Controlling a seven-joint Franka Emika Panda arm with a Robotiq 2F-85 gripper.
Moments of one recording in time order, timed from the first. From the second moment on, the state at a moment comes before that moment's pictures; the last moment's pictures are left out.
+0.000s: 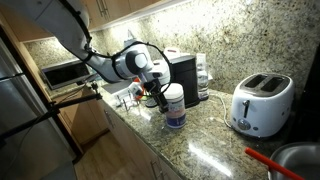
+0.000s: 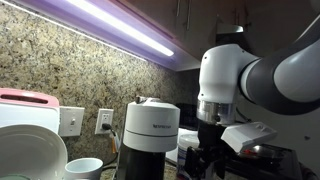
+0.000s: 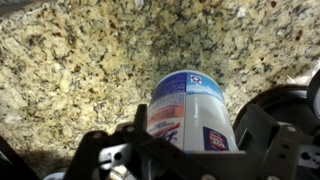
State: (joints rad) arm 0.31 0.52 -0.11 -1.95 -0.29 2.54 0.76
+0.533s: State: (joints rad) arm 0.35 0.58 -0.20 -1.91 -0.38 2.66 0.91
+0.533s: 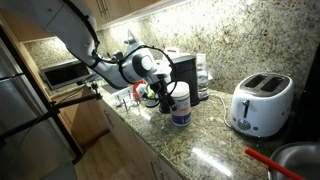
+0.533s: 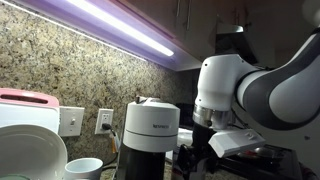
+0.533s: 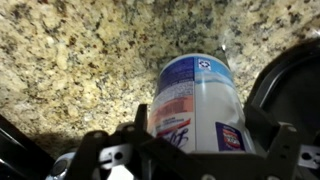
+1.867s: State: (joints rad) arm 0.63 0.67 -0.57 -1.91 -0.36 2.97 1.03
